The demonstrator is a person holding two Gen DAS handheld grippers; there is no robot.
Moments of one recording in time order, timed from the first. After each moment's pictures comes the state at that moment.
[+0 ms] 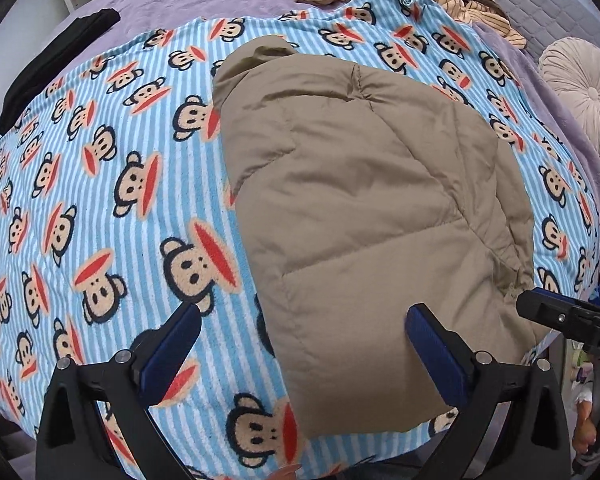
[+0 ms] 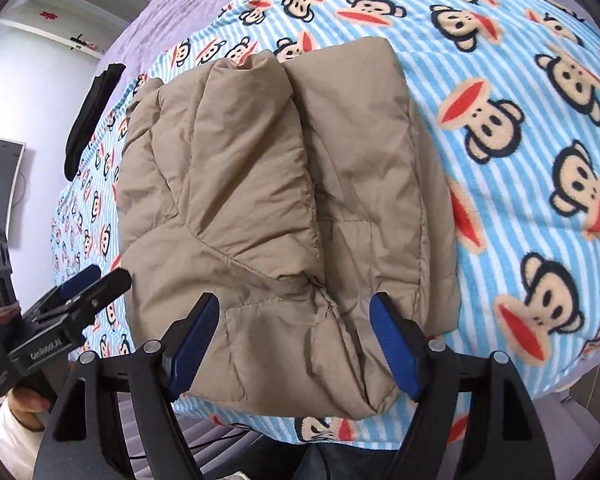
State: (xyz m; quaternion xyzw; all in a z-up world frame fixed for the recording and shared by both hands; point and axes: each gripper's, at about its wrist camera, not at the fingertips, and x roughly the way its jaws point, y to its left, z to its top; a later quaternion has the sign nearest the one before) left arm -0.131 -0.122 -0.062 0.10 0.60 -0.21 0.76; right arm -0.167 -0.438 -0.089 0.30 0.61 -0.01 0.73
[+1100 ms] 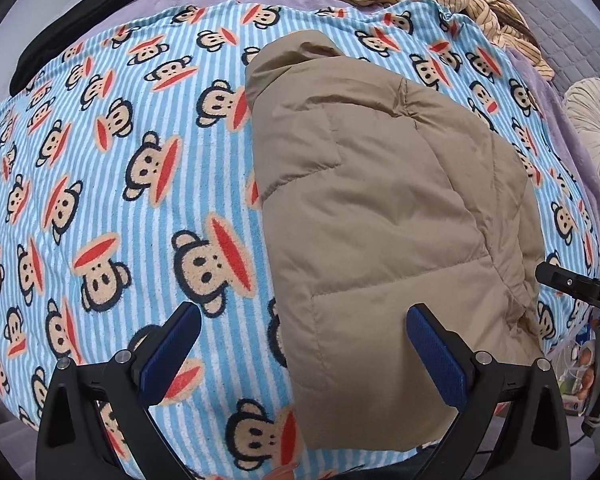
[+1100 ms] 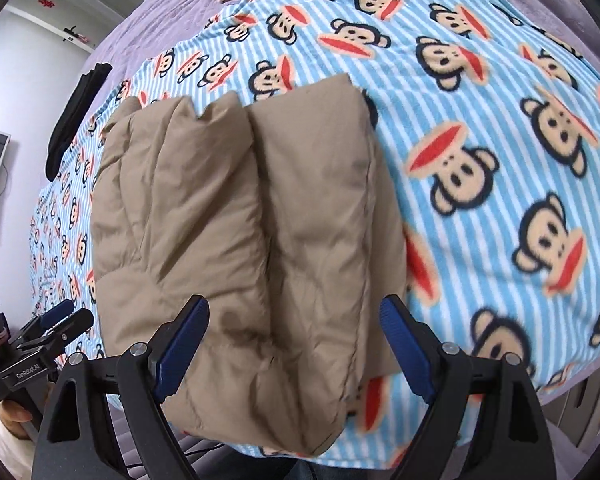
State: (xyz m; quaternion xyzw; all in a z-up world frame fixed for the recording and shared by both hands) left arm -0.099 -0.111 -0.070 0.05 0.63 -0.18 0.76; right arm -0.142 -0.484 -0.088 0.26 0.62 -0.03 0.74
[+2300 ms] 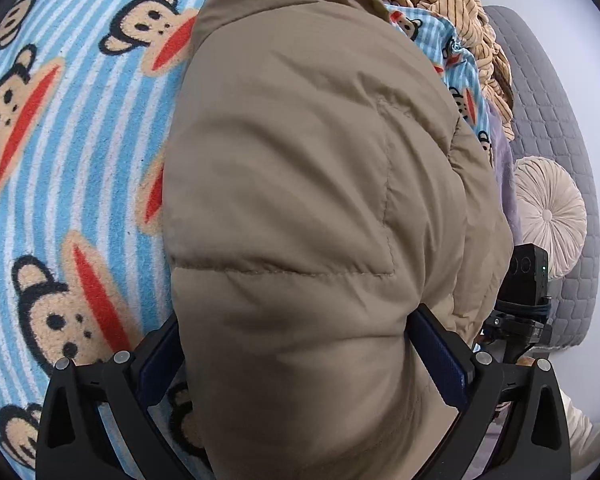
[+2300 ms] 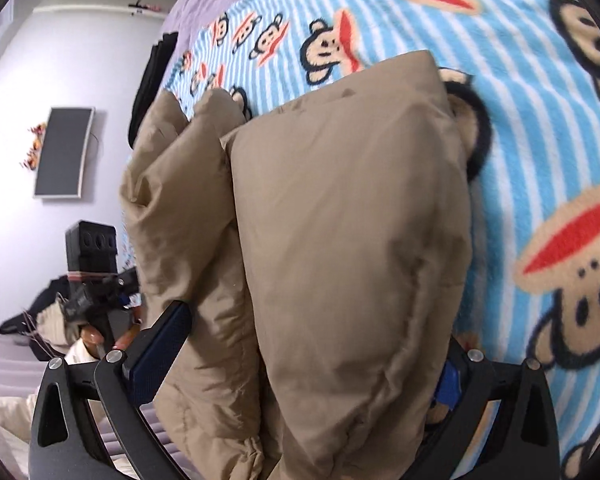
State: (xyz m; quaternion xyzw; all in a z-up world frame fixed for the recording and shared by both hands) left arm -0.023 -0.125 -0.174 -0.18 0.68 -0.28 0.65; right arm -0.061 -0.502 -0.184 0.35 0.64 0.19 0.66
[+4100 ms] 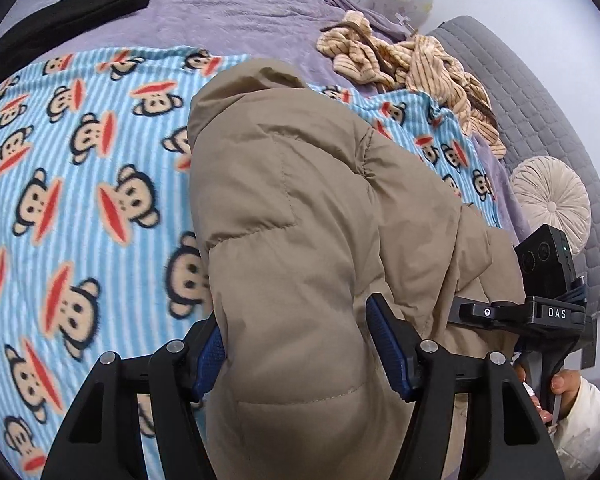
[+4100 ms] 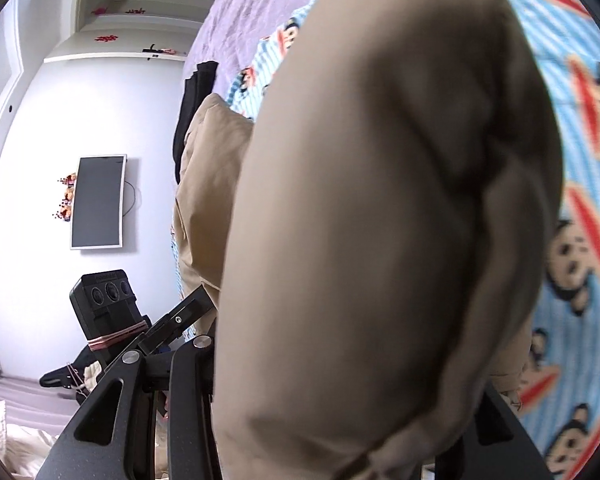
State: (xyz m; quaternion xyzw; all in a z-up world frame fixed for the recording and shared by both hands) left arm 0.030 0.015 -0.060 -0.07 0.57 -0.28 0.77; right arm 0.024 -0.320 -0.127 0.47 0.55 0.18 0.66
